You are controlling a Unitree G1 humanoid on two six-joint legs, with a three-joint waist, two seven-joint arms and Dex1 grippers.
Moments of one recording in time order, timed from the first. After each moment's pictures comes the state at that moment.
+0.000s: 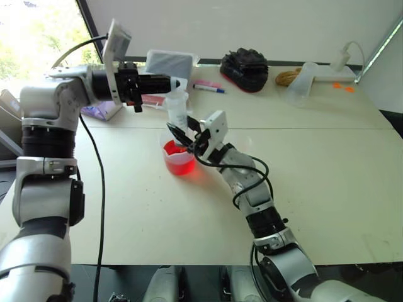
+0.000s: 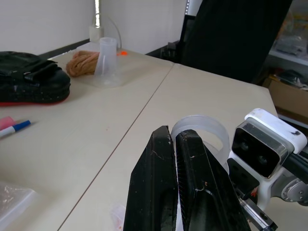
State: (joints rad) left arm -1.16 0.66 0.01 0.42 -0.48 0.75 -1.28; right arm -0.61 0.05 0.19 0.20 0.16 0.02 0.53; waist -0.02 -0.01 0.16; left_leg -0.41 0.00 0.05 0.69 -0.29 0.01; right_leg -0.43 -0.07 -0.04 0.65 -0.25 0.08
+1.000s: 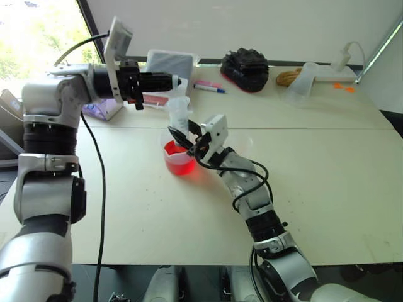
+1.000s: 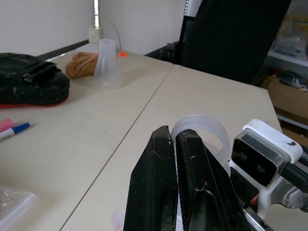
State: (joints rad) left arm -1.18 0.65 0.01 0.45 -0.47 0.75 -1.28; right arm -0.59 0.06 0.18 0.20 0.16 0.03 0.53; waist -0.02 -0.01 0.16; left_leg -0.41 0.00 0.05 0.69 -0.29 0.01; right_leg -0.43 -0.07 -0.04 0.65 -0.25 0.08
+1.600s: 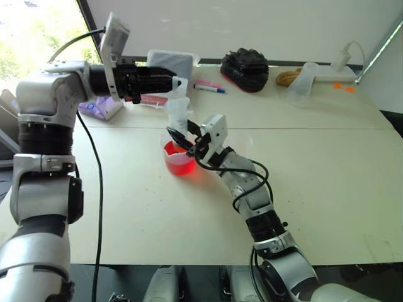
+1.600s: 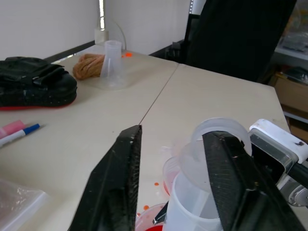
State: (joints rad) left arm -1.18 0.68 0.02 0.42 -0.47 0.75 -1.28; right arm -0.59 0.05 0.19 0.19 0.16 0.03 0.55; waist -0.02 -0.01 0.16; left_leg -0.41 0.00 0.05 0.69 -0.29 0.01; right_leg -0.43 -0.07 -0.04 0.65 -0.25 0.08
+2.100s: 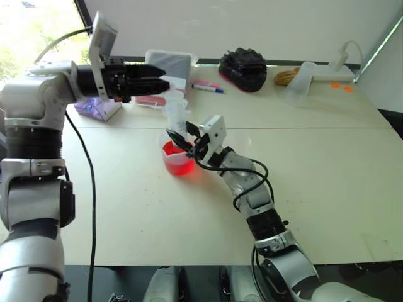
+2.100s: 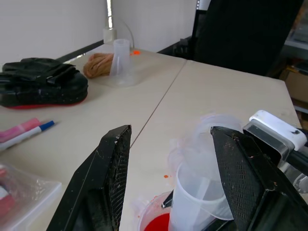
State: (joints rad) left arm -1.13 0.75 0.05 0.38 -0.47 0.73 -1.29; right arm -0.60 0.03 0.19 0.22 0.16 0.04 0.56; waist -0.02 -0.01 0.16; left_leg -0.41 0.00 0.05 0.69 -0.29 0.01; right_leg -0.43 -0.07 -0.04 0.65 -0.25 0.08
